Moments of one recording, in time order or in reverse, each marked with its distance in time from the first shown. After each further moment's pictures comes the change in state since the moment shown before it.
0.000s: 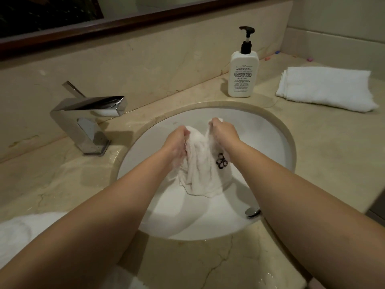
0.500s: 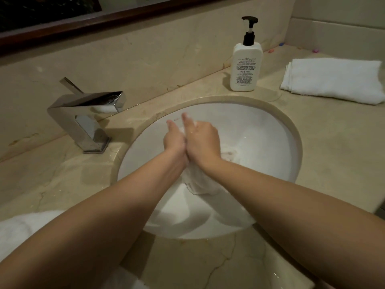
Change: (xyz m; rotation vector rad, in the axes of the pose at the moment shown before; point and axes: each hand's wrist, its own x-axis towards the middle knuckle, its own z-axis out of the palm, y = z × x) left_hand -0.006 -0.007 0.021 -0.401 0.153 -0.009; right_hand -0.037 0.003 0.047 -0.209 0.131 -0.414
